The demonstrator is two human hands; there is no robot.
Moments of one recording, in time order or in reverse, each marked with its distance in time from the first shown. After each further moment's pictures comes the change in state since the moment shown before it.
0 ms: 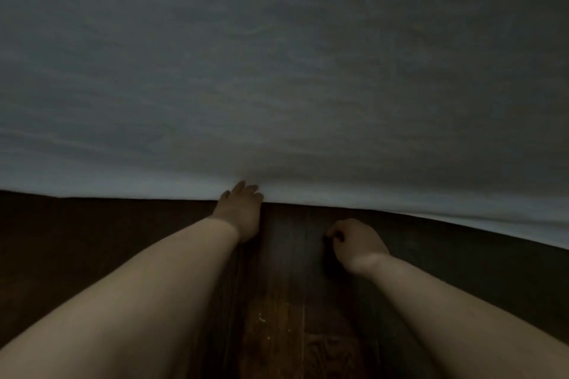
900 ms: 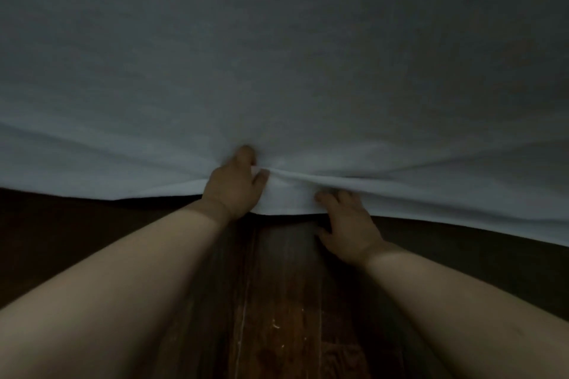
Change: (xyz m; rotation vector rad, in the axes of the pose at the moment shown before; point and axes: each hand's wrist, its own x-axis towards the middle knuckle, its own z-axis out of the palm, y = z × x) left_hand 0.011 -0.030 -0.019 -0.378 0.500 -0.057; right_hand 0.042 -0.024 0.023 -0.180 0.168 -0.315
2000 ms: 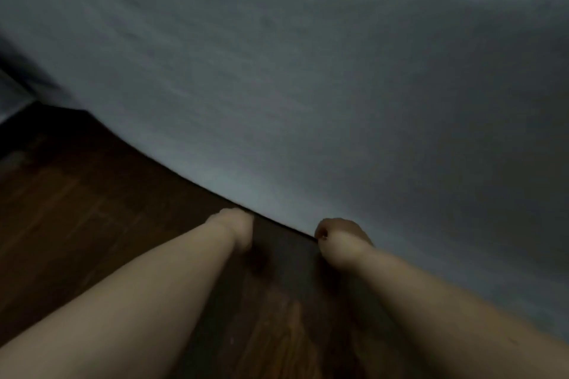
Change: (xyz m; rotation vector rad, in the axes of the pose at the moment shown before) left_hand -0.109 -0.121 -0.116 0.380 -0.553 -0.429; right_hand 0.021 -0.195 -0.017 -0.009 -0.330 -0.090
